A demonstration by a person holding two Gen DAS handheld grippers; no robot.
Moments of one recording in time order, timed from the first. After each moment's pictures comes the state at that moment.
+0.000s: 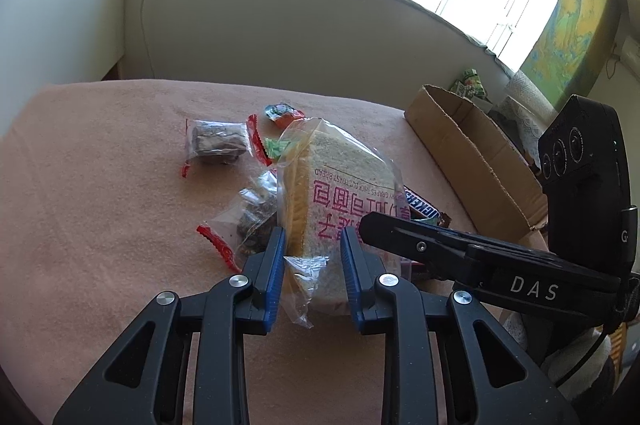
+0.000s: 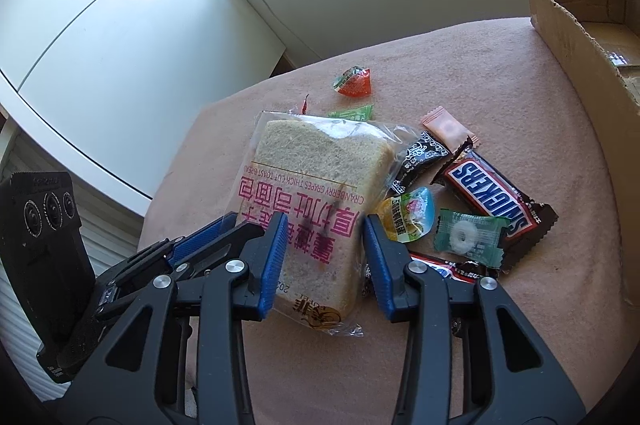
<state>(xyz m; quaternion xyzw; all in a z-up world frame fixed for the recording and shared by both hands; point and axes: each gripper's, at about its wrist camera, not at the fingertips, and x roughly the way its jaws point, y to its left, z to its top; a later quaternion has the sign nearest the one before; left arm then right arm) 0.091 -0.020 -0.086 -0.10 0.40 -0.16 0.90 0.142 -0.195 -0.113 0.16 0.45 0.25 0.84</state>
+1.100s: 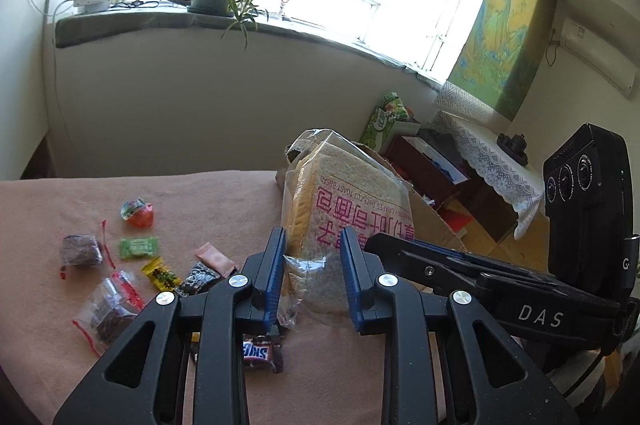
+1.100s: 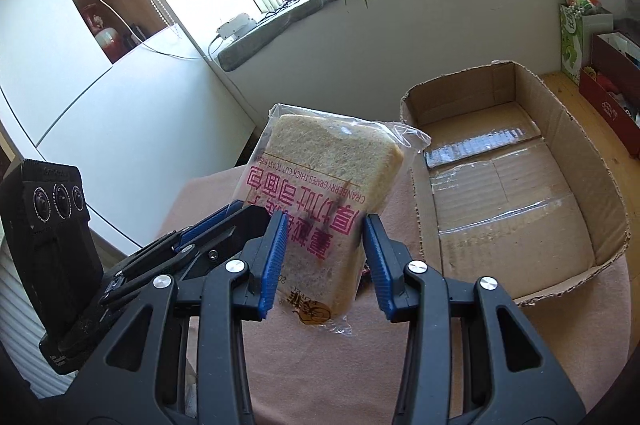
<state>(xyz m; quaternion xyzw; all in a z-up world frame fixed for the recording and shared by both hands) 0.112 -0.140 -0.024 -0.08 0.32 -0.27 0.91 0.088 -0.322 -0.029 0.17 0.36 0.17 0.90</state>
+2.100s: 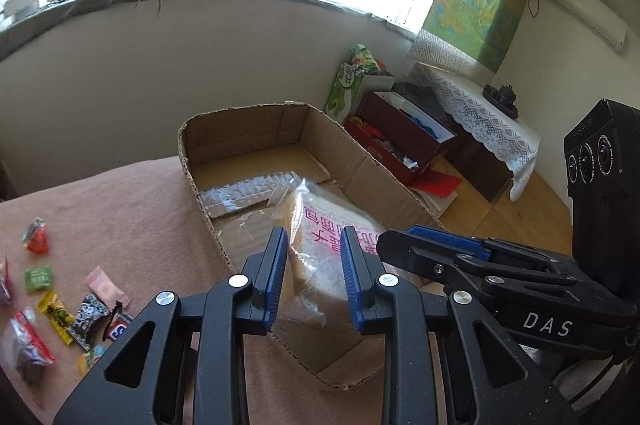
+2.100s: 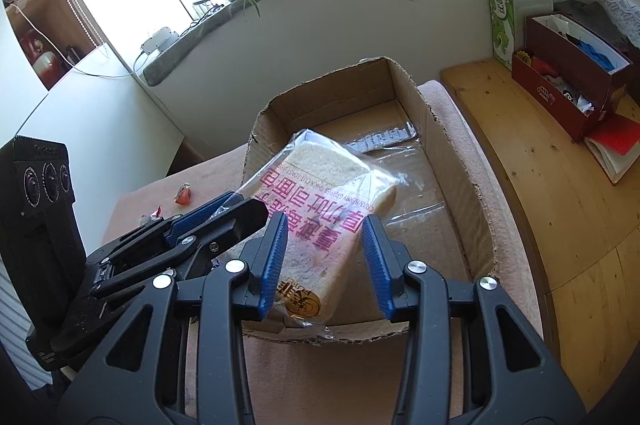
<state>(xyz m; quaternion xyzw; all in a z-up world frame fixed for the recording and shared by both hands) 0.146 -0.241 -0.050 -0.03 0.36 -0.30 0.88 0.110 -0.420 -0.051 0.16 0.38 0.07 0.91</state>
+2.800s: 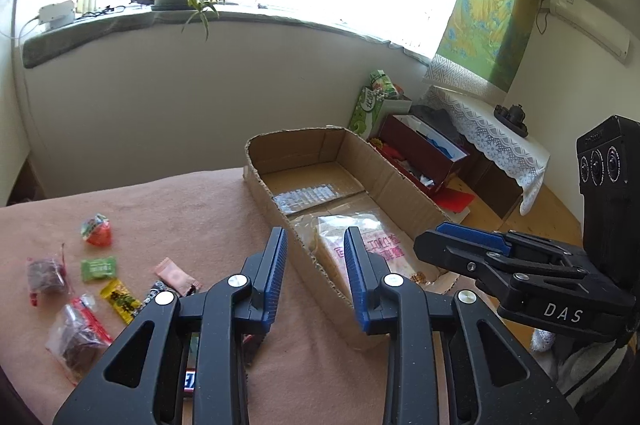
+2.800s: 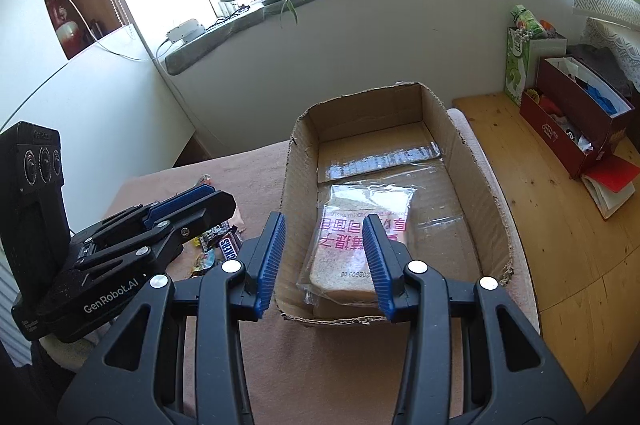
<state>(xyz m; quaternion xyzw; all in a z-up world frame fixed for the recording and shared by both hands) 0.124 -0.179 -0.032 -0.03 0.33 -0.27 0.90 0.085 -0.377 -0.027 0.10 0.36 0.10 0.92</state>
